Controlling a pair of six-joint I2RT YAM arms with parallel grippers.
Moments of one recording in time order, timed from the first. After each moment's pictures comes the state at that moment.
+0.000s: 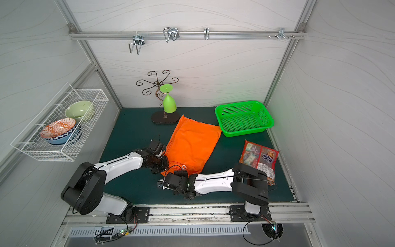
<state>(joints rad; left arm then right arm) -0.45 1.46 0.72 -0.53 0.23 -0.85 1.40 1.75 0.98 -0.23 0.39 -0.46</state>
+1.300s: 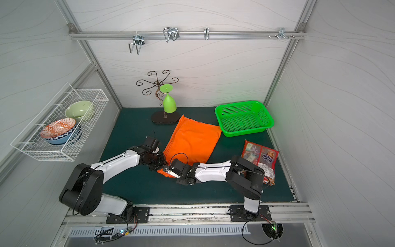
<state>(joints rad) -0.35 1.43 0.76 -0.58 0.27 -0.85 1.22 1.79 1.01 -0.25 0.14 -0.24</state>
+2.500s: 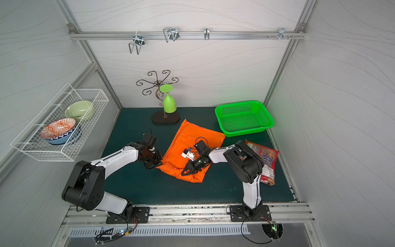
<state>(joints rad) -0.28 1.47 0.83 -0.68 0.22 -0.80 0.74 1.93 0.92 -0.07 -1.02 0.40</state>
